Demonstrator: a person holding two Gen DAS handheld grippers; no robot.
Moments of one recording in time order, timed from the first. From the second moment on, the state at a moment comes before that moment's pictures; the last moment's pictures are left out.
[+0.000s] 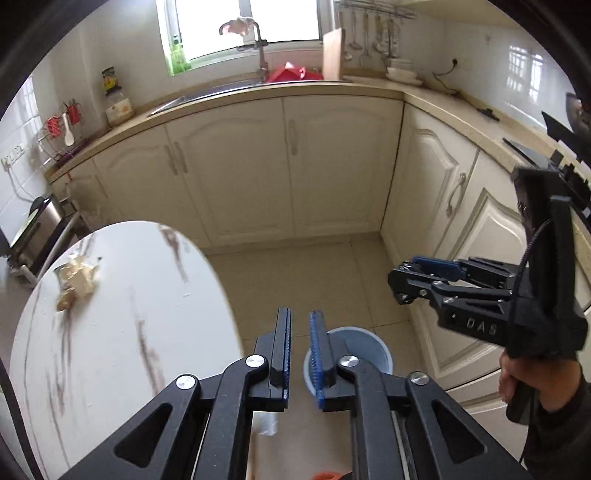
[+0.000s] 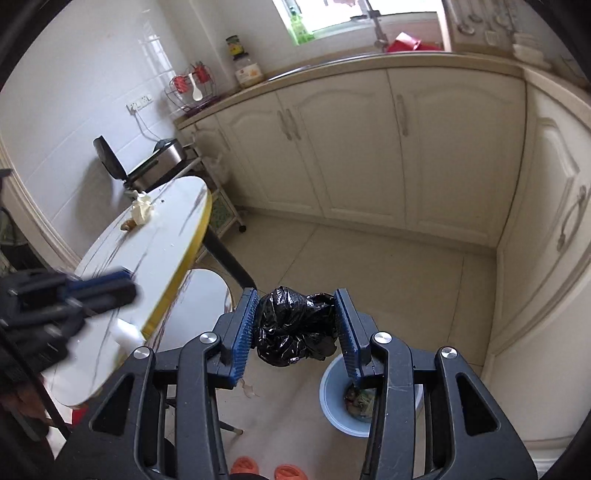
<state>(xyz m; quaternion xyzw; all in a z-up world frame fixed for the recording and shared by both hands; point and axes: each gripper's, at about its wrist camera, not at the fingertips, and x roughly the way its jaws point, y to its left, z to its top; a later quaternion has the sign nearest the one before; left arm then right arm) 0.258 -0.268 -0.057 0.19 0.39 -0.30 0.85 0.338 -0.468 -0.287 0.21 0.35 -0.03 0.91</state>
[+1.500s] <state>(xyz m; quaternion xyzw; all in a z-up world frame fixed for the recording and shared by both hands) 0.291 -0.182 -0.128 0.11 0.41 -0.27 0.86 0.343 -0.407 -0.319 0.21 0.37 0.04 0.90</state>
